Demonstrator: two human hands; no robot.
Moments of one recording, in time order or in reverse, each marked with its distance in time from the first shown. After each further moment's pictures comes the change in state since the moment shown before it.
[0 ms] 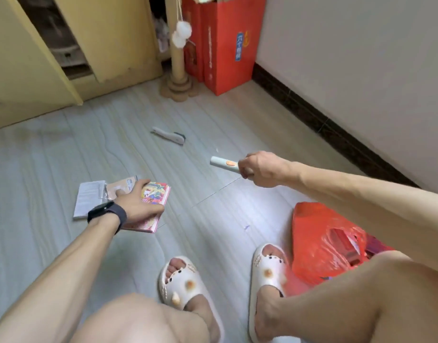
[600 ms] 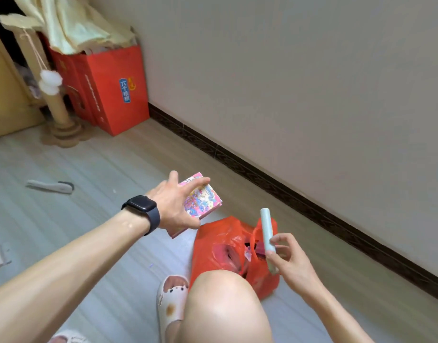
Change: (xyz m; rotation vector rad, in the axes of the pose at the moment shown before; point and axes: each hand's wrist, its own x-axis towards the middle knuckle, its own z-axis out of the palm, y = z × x) left_hand -0.125 0.332 0.091 0.364 0.002 0.965; right_hand -0.334 0.117 0.103 1.119 0.625 0.791
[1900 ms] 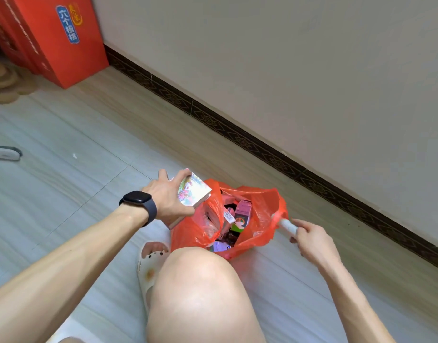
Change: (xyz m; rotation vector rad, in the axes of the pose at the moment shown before) left_hand 0.029 0.012 0.100 -0.081 -0.212 -0.107; right_hand -0.002 0.040 -0.057 -0.497 0.191 0.406
